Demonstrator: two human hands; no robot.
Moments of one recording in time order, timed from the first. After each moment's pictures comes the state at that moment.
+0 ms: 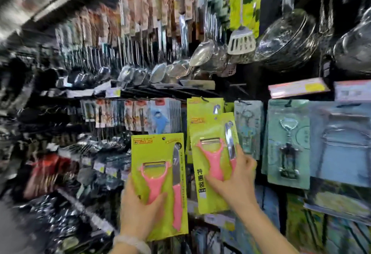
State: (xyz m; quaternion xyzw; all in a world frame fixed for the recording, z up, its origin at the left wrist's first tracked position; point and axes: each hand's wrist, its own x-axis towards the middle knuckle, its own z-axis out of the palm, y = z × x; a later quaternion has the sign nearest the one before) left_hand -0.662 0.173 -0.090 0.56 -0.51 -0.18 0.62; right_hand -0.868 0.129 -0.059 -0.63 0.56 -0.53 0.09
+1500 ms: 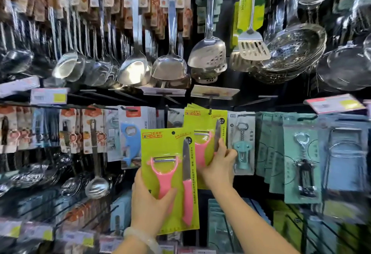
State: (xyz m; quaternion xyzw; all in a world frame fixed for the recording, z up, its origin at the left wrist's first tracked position) left_hand -0.619 -0.024 -0.063 0.37 -0.63 -0.31 0.61; right_hand -0.795 -0.036 -0.020 -0.47 0.72 -0.50 -0.04
